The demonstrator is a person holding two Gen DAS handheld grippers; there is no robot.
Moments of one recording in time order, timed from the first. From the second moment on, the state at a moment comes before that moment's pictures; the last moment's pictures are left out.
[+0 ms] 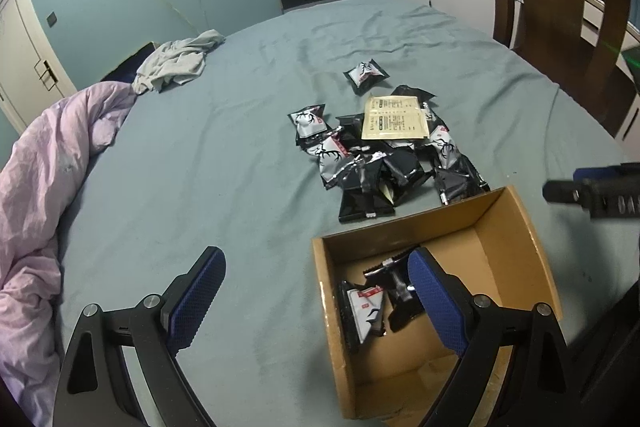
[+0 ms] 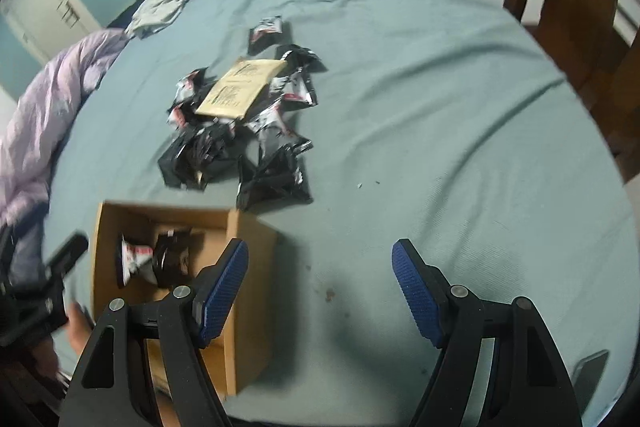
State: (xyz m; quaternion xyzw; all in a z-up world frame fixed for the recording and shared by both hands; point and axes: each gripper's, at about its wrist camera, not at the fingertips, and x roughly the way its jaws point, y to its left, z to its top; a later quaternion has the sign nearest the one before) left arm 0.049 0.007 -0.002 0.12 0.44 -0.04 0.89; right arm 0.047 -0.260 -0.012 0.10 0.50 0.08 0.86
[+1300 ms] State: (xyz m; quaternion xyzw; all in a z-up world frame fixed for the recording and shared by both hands) left arm 0.070 0.005 -0.007 0.07 0.46 -0.04 0.89; right arm 0.164 -0.211 -0.058 0.12 0.55 0.12 0.82
